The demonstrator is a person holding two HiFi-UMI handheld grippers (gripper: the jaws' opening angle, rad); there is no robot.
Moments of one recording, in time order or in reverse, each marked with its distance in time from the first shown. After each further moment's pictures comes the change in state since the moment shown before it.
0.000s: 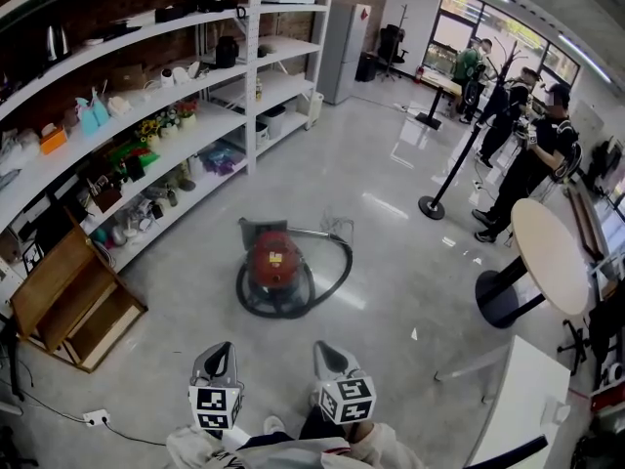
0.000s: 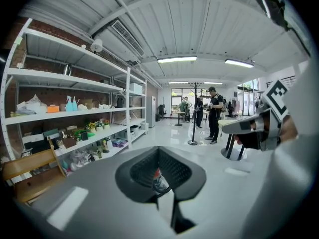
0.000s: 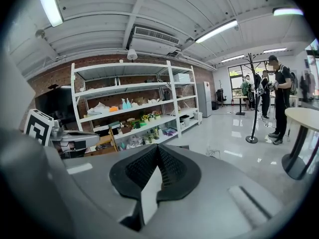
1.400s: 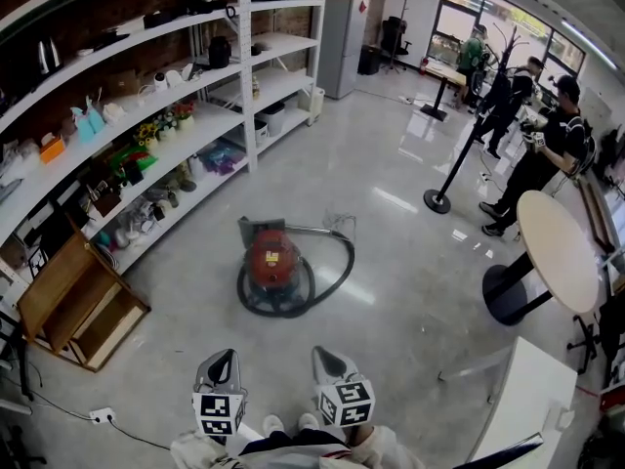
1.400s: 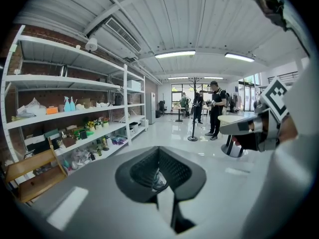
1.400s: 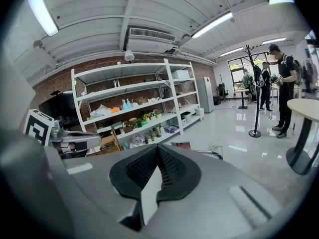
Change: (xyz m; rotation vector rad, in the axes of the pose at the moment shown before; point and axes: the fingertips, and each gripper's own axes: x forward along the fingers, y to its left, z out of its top) left arm 0.008 -0.045 -0.002 0.022 0.050 0.022; right arm -0.011 -0.034 -0.014 0.047 0.025 0.053
